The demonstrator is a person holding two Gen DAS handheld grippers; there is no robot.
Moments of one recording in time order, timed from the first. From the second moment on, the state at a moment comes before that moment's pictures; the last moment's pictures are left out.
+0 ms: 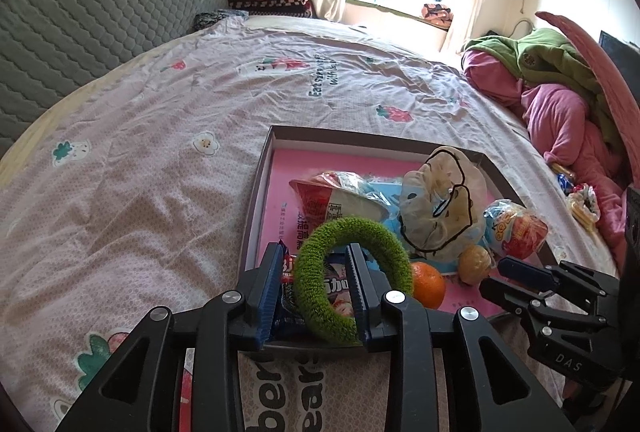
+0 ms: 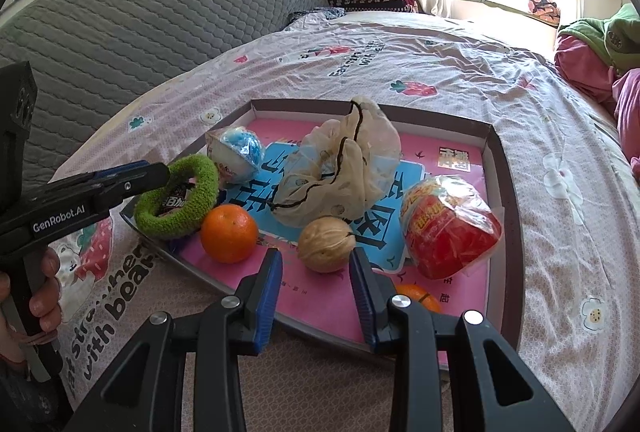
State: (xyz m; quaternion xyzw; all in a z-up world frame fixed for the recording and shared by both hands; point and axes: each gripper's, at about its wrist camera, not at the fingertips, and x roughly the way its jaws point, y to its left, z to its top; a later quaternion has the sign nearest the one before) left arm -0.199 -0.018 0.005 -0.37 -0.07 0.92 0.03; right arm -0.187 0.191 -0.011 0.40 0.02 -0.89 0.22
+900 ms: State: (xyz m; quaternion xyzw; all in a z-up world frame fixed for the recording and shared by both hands) left arm -0.180 0.012 0.033 -0.36 -0.02 0.93 0.03; right arm -0.181 0.211 0.020 0.36 -0.01 -0.91 0.21
